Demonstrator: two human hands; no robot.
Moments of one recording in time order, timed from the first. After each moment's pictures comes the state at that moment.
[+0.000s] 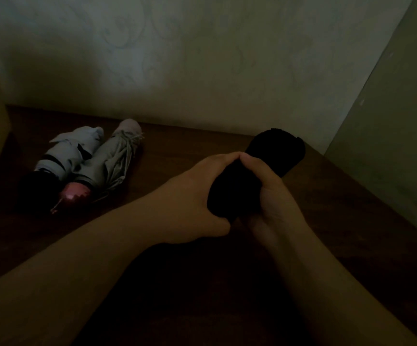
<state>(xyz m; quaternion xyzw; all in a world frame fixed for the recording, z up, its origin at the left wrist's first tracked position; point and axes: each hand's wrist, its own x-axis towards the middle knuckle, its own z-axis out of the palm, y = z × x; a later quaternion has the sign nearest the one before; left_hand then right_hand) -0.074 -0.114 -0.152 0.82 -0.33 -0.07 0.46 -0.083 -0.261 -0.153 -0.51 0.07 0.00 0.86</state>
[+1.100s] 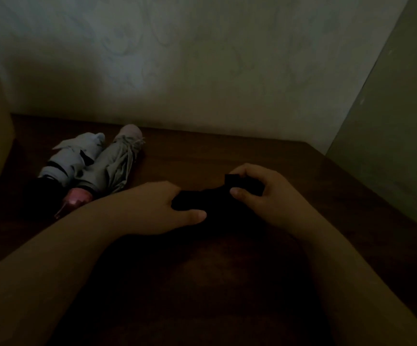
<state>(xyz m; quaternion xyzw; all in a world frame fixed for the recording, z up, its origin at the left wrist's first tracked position) -0.066 -0.089 -0.143 0.95 -0.17 -0.16 0.19 -0.064 -0.302 -0.152 -0.92 -0.17 -0.06 0.34</state>
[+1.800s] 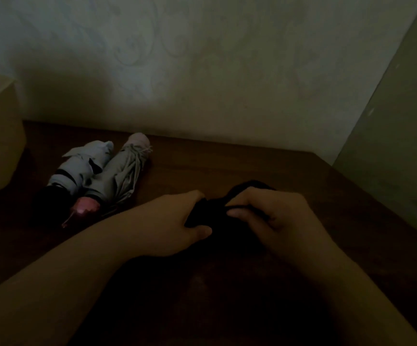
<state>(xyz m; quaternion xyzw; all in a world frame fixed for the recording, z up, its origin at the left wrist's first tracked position) -0.063 -0.090 -0.155 0.93 -0.26 -0.09 0.24 -0.093 -0.285 -0.147 -0.89 -0.32 -0.22 0.22</state>
